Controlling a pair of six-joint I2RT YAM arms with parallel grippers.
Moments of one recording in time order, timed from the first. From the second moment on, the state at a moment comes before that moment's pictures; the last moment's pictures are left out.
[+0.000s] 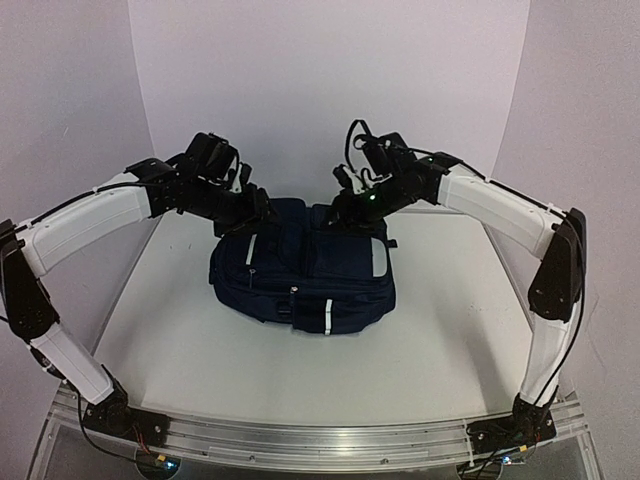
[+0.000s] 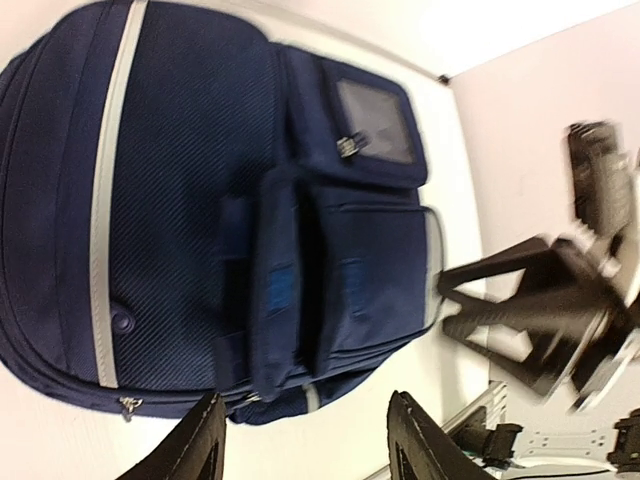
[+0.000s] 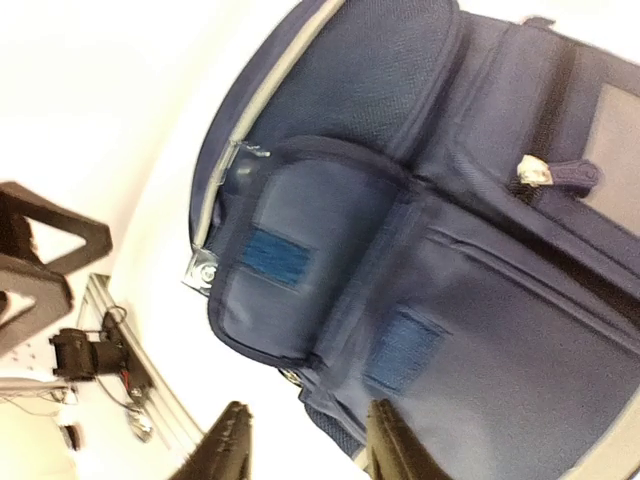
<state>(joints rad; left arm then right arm) -0.70 1.56 1.52 -0.68 0.15 -0.79 0.70 1.95 1.91 -0.78 -0.37 0.42</state>
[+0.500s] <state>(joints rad) -0.70 1.73 1.52 -0.71 0.14 -0.84 0.68 2.07 1.86 -0.72 -0.56 0.47</state>
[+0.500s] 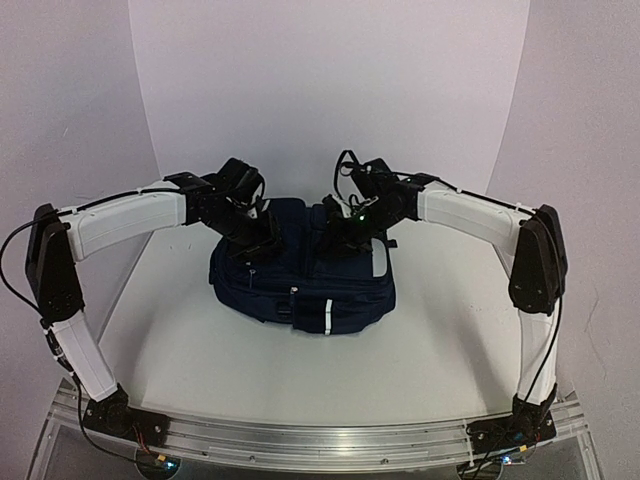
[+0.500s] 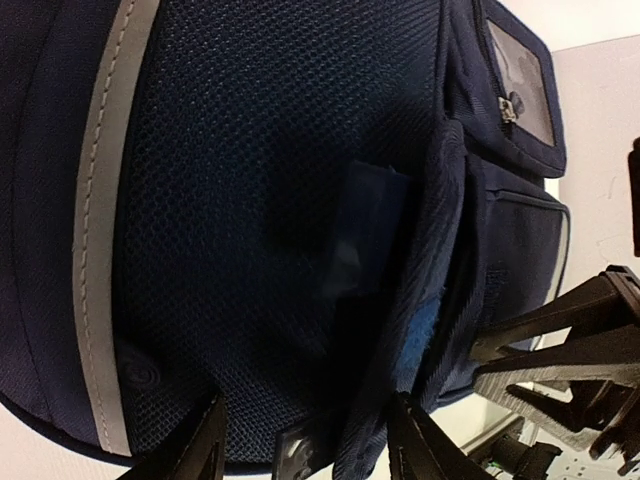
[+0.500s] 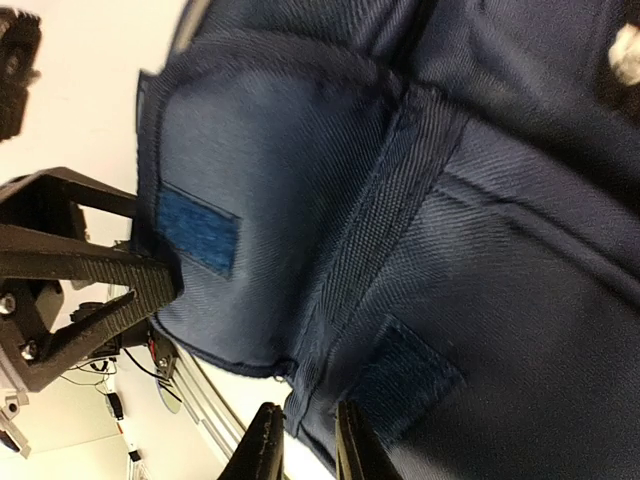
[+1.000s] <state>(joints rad) -0.70 1.74 1.54 -0.63 0.19 -0.82 0.69 2.10 1.89 -0.68 -0.56 0.51</state>
